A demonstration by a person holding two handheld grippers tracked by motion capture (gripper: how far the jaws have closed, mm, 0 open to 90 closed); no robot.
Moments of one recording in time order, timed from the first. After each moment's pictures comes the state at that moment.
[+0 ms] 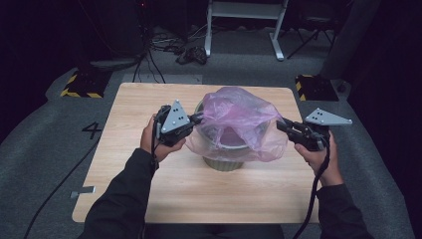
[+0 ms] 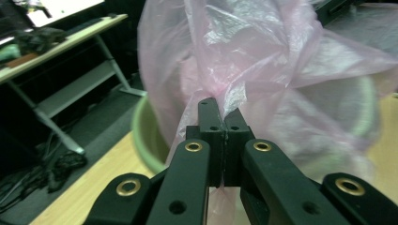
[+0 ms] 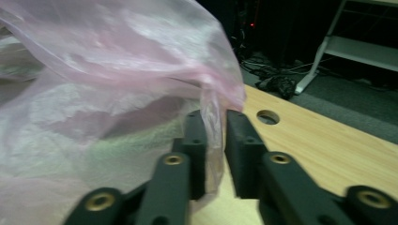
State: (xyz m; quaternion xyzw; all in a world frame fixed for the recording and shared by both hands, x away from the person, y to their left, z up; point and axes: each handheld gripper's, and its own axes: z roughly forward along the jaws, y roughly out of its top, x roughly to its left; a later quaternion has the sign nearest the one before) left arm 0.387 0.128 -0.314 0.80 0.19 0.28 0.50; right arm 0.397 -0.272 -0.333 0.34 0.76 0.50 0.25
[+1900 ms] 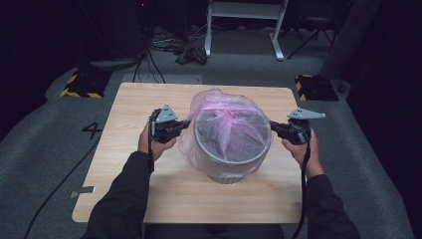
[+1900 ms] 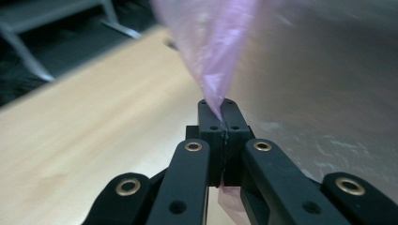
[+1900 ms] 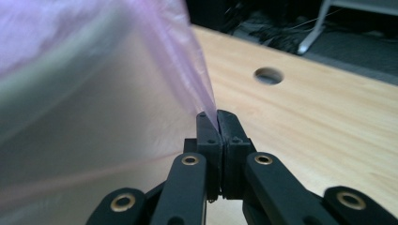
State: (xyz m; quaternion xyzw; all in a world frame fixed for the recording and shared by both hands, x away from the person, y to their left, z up) left arm 0.445 0.165 -0.395 0.79 0.31 0.21 0.48; right arm 0.450 -0.263 -0.388 0.39 0.77 0.45 0.21
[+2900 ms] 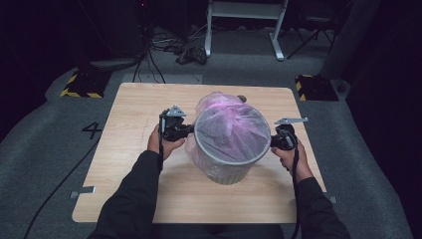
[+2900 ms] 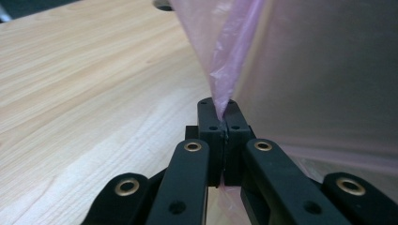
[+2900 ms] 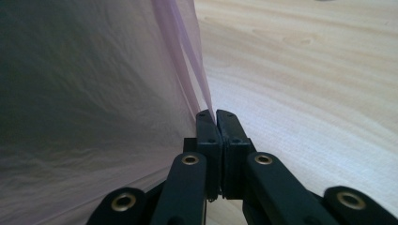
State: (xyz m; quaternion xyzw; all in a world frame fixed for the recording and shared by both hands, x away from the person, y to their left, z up) left arm 0.463 0.140 -0.416 0.81 0.36 0.11 0.44; right arm 0.462 -0.248 -0.438 0.43 0.79 0.42 0.08
